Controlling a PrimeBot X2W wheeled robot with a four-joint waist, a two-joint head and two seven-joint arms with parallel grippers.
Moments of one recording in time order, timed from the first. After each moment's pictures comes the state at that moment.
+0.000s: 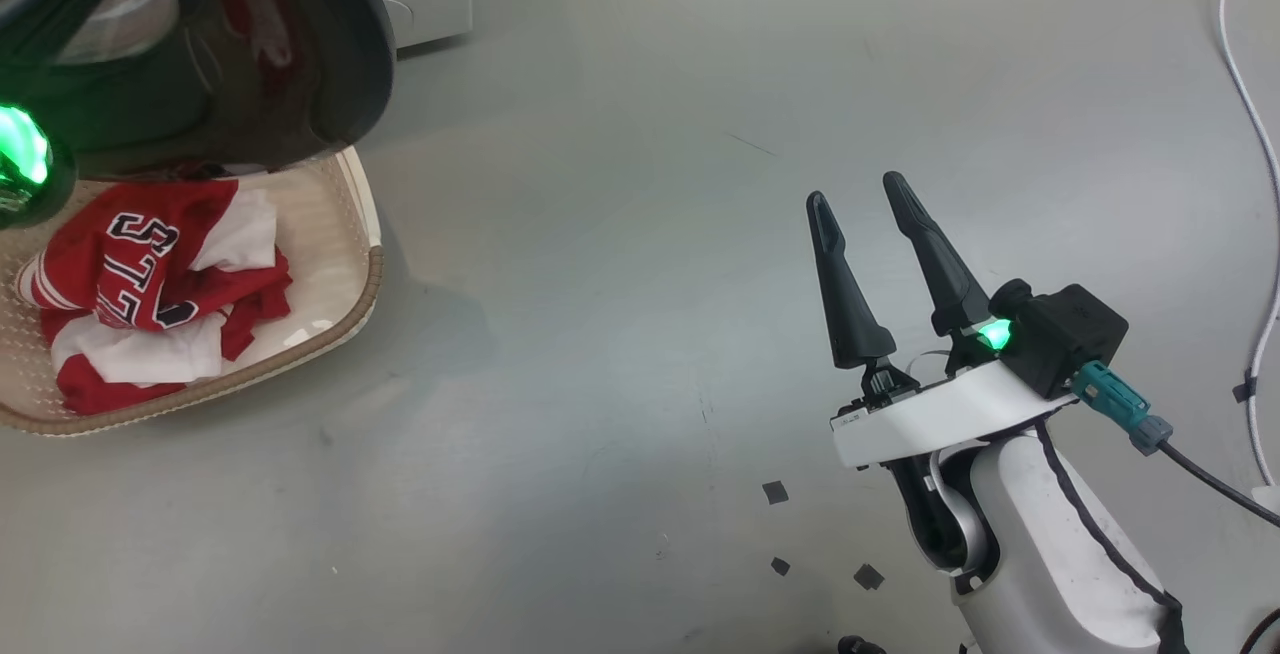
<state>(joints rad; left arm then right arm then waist) -0.72 0.44 -0.04 -0.07 -2.01 0.12 0.79 -0.29 -0.05 0.38 0.09 0.45 0.01 -0.25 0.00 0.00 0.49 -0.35</state>
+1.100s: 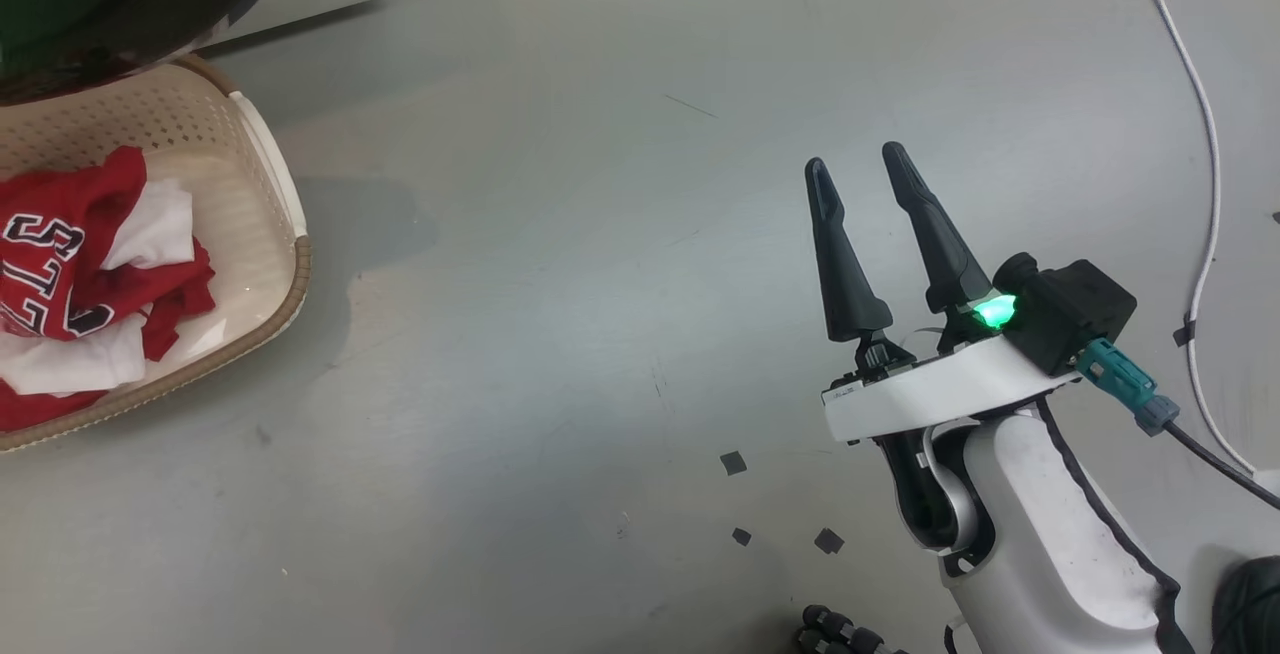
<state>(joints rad) -0.94 0.42 -0.08 0.16 -1.94 0.13 0.65 -0.33 -0.05 0.41 0.07 0.51 -0.03 -0.25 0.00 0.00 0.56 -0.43</state>
